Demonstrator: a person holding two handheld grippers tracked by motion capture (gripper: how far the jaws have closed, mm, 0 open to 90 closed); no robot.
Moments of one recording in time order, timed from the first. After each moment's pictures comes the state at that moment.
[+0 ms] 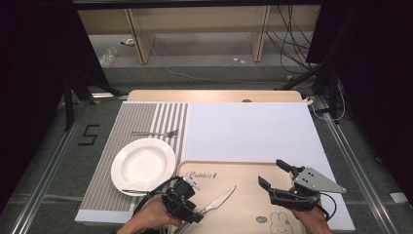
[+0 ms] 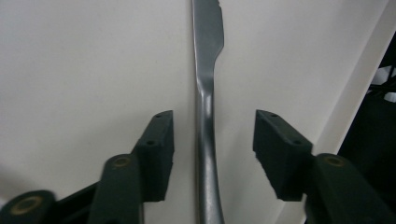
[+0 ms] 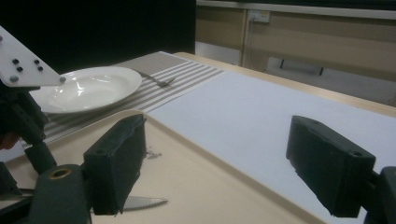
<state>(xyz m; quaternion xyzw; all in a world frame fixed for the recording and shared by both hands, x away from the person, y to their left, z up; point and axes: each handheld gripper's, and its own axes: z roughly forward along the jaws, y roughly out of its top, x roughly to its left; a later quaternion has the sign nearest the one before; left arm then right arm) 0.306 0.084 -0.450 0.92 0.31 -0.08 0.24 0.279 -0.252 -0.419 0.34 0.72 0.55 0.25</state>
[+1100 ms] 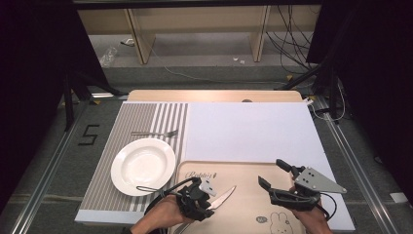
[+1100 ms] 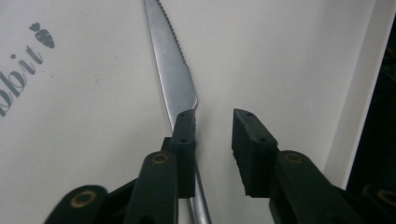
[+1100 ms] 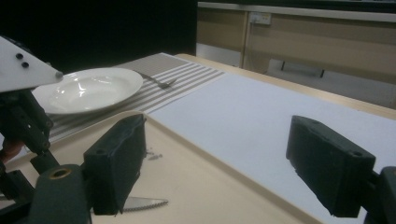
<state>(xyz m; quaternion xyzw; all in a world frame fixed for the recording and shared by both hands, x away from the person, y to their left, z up) 0.299 0.049 -0.447 0.94 0.21 -0.02 0.25 0.279 -0.252 -0.419 0.33 0.72 0.55 0.25</state>
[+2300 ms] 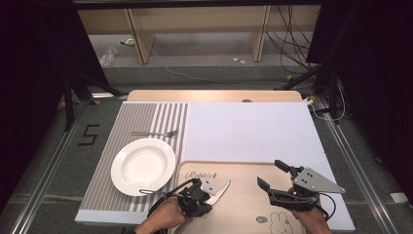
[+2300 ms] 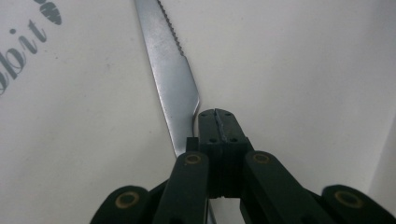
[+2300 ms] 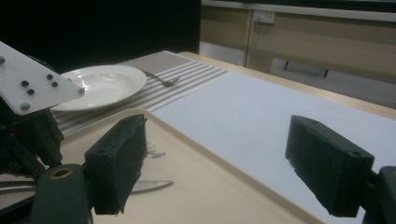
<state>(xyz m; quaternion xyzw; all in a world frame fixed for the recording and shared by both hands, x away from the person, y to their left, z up) 0.305 0.050 -0.467 0.94 0.24 -0.01 0.25 0.278 -0.250 -0.419 0.33 0.73 0.55 0.25</state>
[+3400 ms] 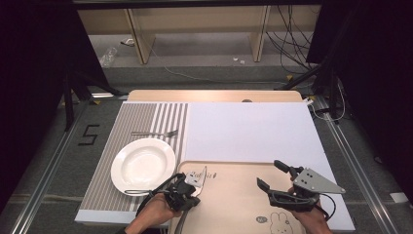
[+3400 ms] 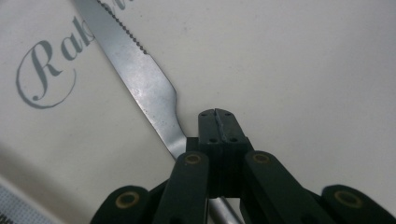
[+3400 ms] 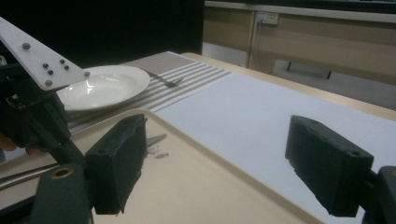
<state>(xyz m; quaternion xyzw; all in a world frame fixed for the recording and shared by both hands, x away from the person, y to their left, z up) 0.316 0.086 -0.468 0.92 0.30 0.01 0.26 0.277 -0.249 -0.418 0.32 0.73 0.55 0.25</state>
